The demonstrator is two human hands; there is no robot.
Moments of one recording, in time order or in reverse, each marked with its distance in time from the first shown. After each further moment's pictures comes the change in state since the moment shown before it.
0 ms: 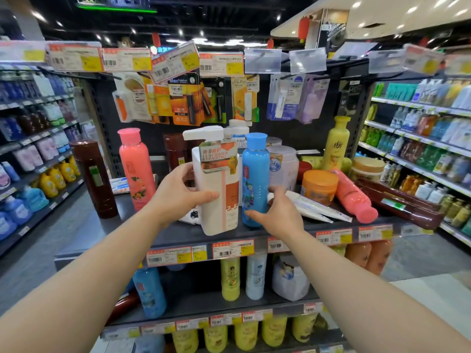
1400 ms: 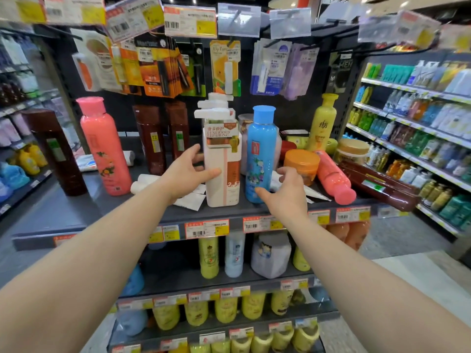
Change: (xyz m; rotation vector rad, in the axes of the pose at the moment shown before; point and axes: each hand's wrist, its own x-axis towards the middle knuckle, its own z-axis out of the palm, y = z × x) left_hand 0.040 -0.016 0.067 0.009 -0.135 -0.140; right_hand 0.001 0.042 -0.031 0.054 0.209 0.046
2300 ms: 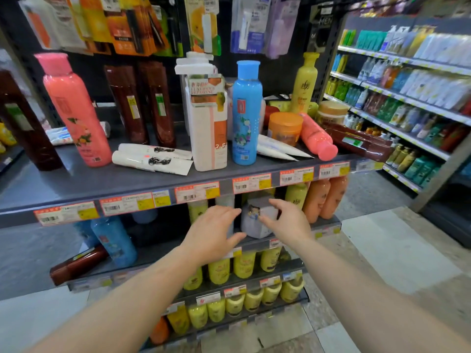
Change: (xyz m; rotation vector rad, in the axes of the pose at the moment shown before) left_hand -0.115 -0.098 0.118 0.737 -0.151 0.425; right_hand -0.106 0.085 -0.002 -0.179 -0.280 0.158
